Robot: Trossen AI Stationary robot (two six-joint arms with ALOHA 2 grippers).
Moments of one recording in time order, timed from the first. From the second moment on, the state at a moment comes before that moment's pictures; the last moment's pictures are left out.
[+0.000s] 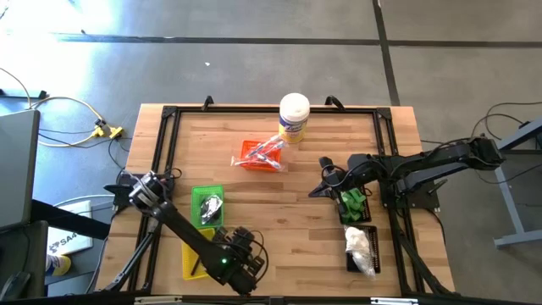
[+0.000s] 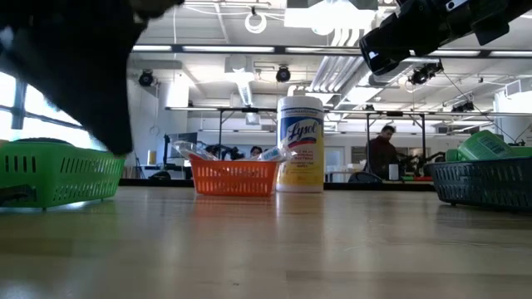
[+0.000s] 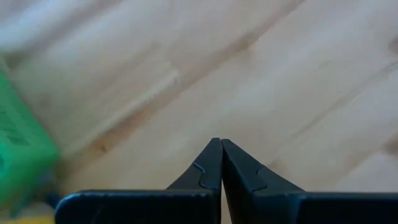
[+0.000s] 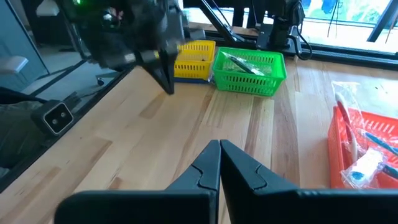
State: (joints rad) left arm -0.70 2.09 1.65 -1.08 -0.53 -1.66; right arm 0.08 1.05 0.54 0.17 -0.21 -0.08
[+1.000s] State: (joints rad) left arm -0.68 2.12 1.65 -1.34 0.05 -1.95; right arm 0.08 1.05 0.54 0.17 -0.21 -0.08
